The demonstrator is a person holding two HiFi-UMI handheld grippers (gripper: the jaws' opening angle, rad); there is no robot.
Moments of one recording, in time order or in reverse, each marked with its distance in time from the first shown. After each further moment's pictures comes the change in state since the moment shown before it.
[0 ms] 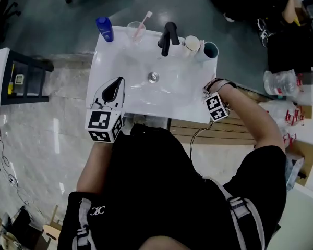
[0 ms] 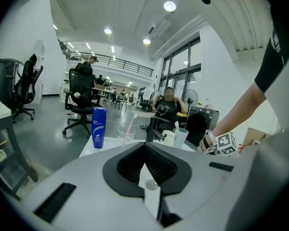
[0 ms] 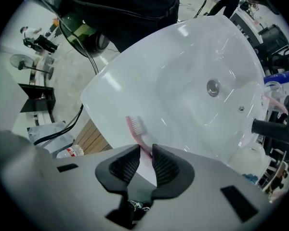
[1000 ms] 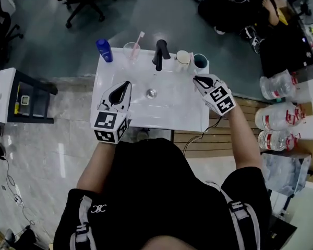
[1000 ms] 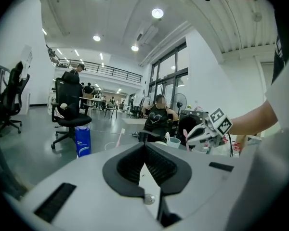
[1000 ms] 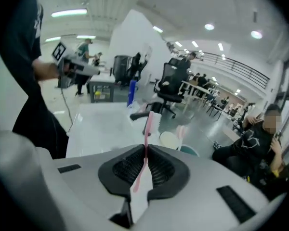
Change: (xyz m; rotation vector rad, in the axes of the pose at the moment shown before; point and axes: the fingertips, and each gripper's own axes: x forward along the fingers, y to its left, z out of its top) left arm 0.005 -0.035 0.050 0.096 -0.079 -0.103; right arm -0.174 -0.128 -0.041 1.321 -0.737 -0.587
